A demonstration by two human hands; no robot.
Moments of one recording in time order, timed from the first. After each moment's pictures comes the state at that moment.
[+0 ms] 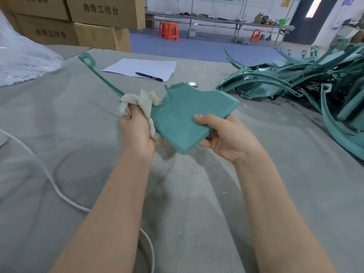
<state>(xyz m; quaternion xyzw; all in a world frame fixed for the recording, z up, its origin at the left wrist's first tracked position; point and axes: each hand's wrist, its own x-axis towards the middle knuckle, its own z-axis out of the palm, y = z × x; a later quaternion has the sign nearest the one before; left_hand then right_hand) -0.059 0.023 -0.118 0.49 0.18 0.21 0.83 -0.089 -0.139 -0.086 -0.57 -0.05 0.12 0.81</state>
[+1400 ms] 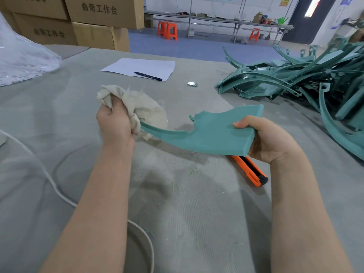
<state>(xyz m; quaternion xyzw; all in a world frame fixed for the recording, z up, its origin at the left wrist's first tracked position) -0.053 0.056 -0.114 0.49 0.12 0.30 0.81 -0.086 -0.210 -0.084 -0.61 0.04 0.15 0.78</state>
